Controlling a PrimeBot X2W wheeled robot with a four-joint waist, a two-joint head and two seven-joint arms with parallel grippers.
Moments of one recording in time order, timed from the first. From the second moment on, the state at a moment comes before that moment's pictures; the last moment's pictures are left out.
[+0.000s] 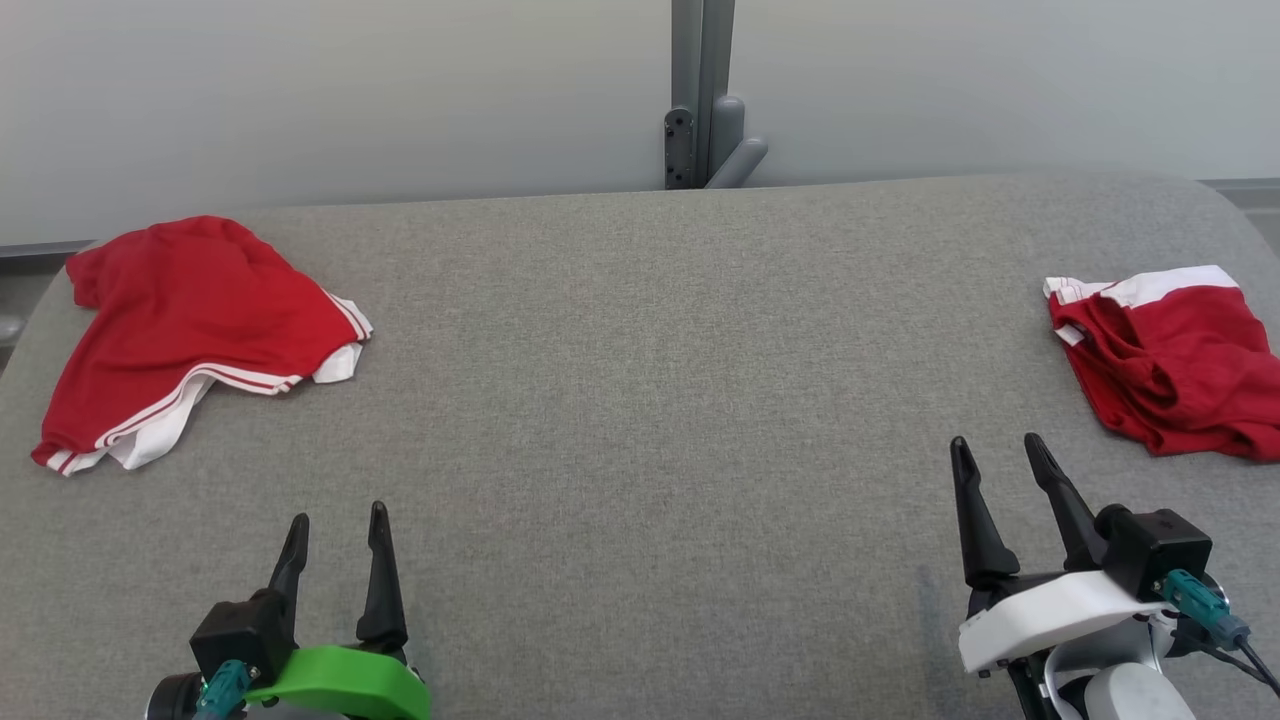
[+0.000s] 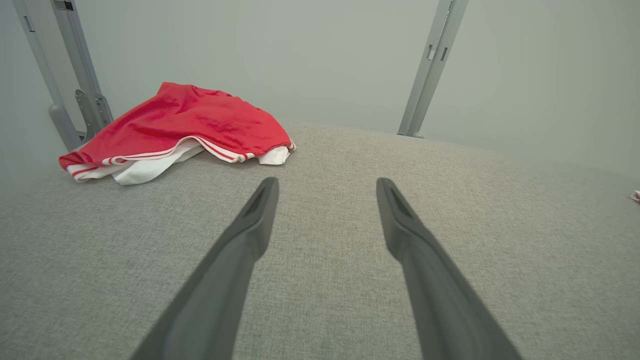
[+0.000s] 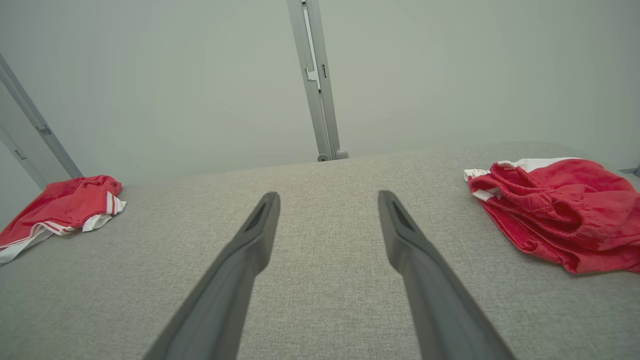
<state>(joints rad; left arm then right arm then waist) -0.02 0.08 -0.11 0.27 -0.31 0.01 -0.26 -0.02 -0.05 0.02 0.14 0.22 0.13 -0.20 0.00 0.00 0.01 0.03</state>
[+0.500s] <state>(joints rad) -0.03 0.07 -0.10 0.28 -0.30 0.00 -0.26 -0.01 -0.05 0.02 0.14 0.23 0.13 -0.21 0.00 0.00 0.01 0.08</state>
